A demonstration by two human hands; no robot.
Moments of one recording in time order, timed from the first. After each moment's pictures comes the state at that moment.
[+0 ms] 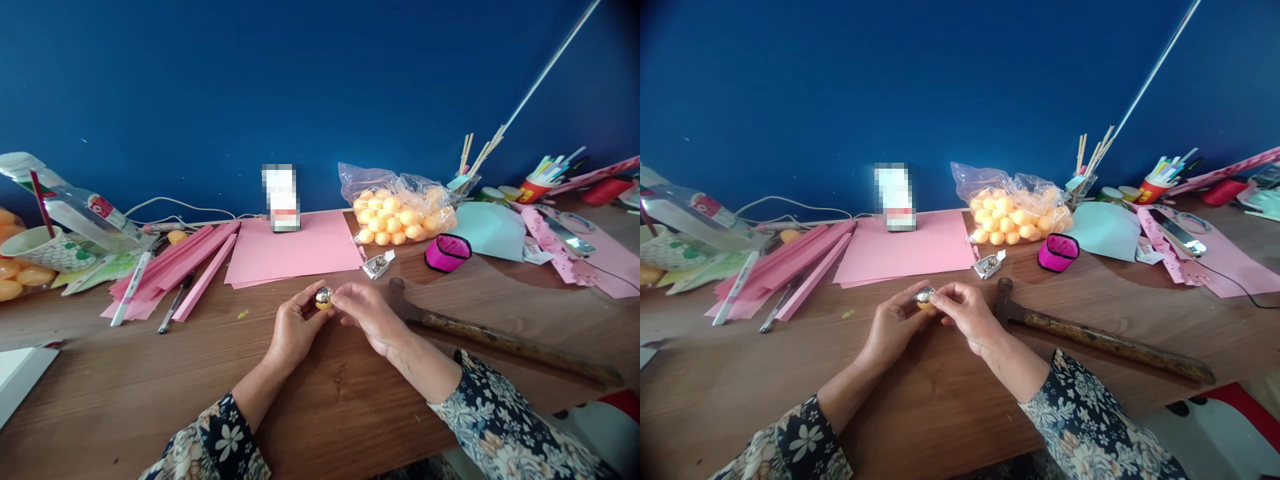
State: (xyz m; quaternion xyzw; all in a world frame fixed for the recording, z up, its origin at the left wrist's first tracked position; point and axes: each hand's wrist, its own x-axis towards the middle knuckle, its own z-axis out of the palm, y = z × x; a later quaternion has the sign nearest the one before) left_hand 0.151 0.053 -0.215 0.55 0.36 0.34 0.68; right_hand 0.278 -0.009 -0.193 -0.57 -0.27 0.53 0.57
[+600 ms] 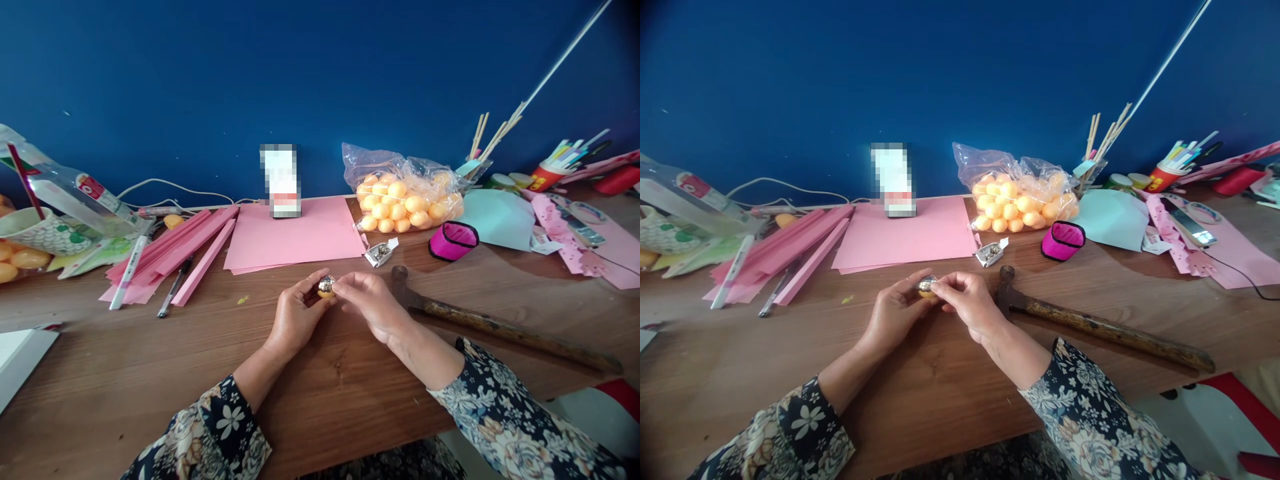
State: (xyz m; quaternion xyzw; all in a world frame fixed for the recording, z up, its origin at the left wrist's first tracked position) left_hand 0.151 0.053 -0.218 0.58 0.34 0.34 0.66; right_hand 0.276 -0.009 -0.193 -0.59 -0.26 0.51 0.56
